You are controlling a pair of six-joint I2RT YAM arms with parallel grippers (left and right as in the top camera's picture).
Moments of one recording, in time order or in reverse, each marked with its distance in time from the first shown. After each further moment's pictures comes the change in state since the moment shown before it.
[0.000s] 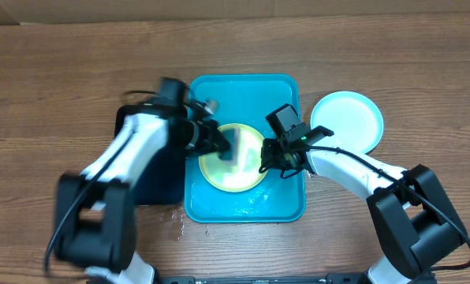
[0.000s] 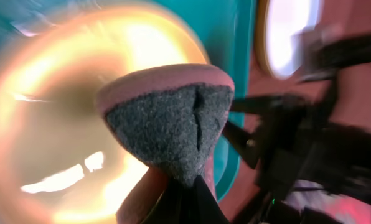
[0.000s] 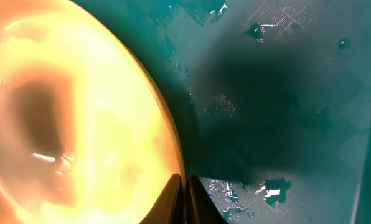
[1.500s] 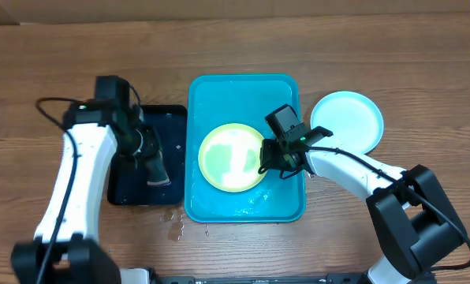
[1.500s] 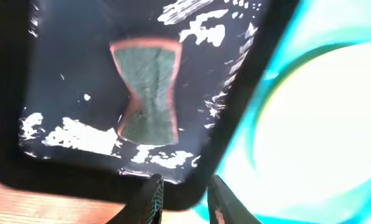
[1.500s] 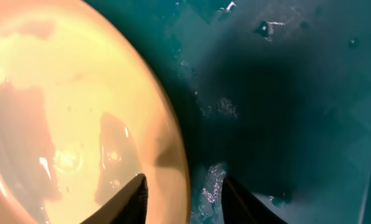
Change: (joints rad) left arm 0.220 -0.230 0.098 -0.421 -0.606 -0.088; right arm 0.005 0.000 0.000 0.005 -0.001 0.000
